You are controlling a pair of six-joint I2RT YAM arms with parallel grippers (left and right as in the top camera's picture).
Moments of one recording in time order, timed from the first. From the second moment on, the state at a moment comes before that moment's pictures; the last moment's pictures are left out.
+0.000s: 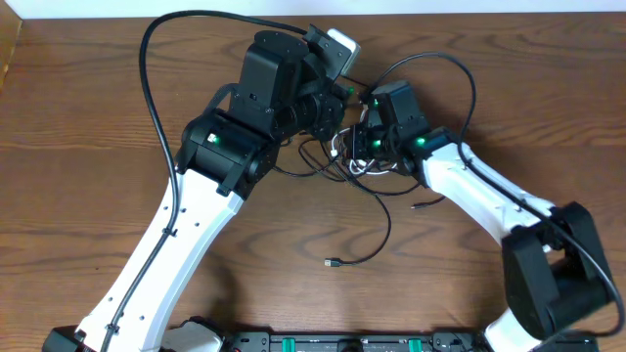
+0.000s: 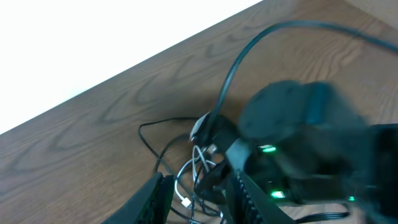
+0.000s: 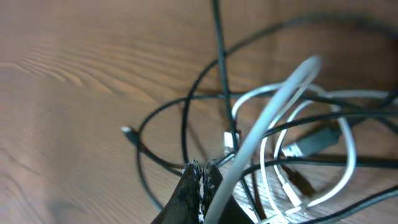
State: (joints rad) left arm -0.51 1.47 1.58 -0.71 0.16 0.07; right arm 0.47 1.77 1.17 -0.24 -0.30 0.49
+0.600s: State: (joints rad) left arm -0.49 1.47 1.58 -0.71 0.09 0.09; right arm 0.32 1.19 1.17 -0.35 -0.18 0.44
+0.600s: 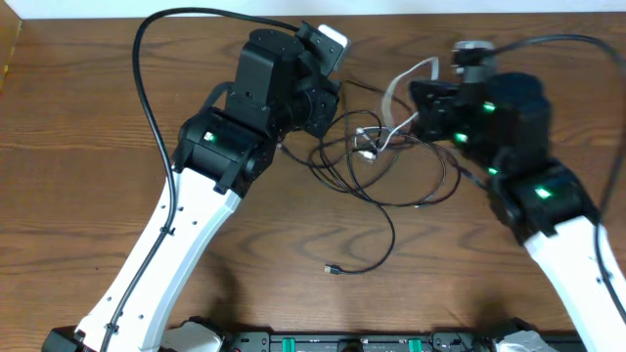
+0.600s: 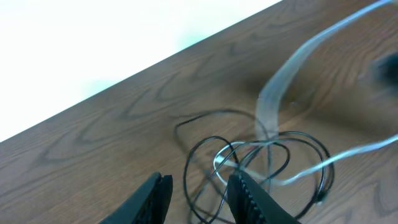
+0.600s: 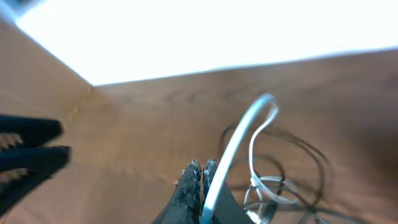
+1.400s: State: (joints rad) left arm -0.49 1.49 1.58 -0.71 0.09 0.09; right arm 0.16 1.08 1.70 -0.99 0.01 0.24
